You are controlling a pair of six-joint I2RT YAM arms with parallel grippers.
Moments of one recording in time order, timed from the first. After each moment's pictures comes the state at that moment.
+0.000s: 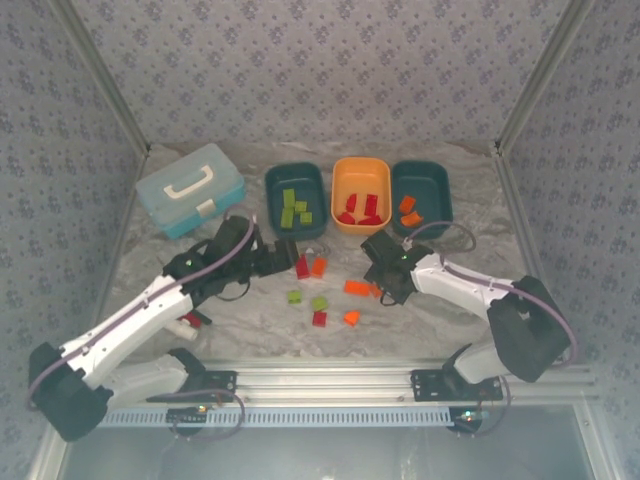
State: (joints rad) left arm -0.71 1.02 0.85 -0.61 -0.01 -0.86; right arm 0.67 1.44 0.80 -0.63 0.18 1.28
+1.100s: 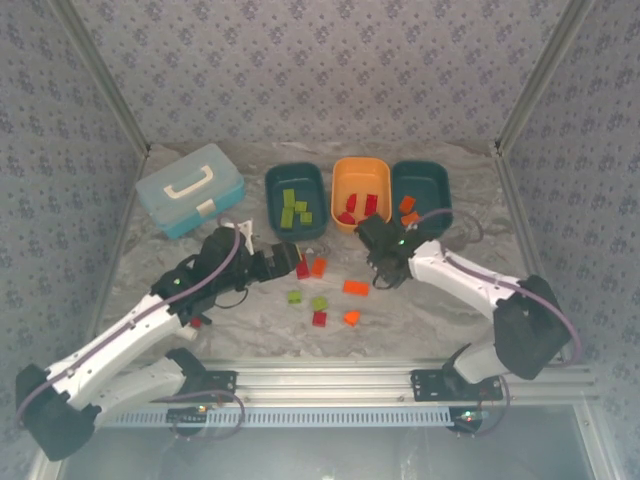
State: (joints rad) left arm -0.73 0.95 0.78 -0.41 0.10 -0.88; right arm 0.65 1.43 1.04 -0.80 0.32 1.37
